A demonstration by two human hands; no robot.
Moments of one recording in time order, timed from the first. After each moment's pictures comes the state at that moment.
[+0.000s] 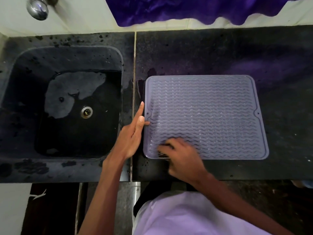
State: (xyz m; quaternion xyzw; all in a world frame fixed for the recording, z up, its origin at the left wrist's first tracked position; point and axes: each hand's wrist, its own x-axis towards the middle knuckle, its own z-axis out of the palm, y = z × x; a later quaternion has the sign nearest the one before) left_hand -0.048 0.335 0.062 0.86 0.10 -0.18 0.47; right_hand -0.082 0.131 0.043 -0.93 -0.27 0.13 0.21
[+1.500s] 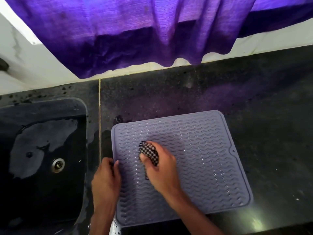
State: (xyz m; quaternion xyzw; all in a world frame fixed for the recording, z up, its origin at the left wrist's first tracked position) left_hand 0.014 0.283 0.033 0.92 0.24 -0.02 0.31; right_hand 0.035 0.122 0.054 -0.84 0.08 0.06 0.52
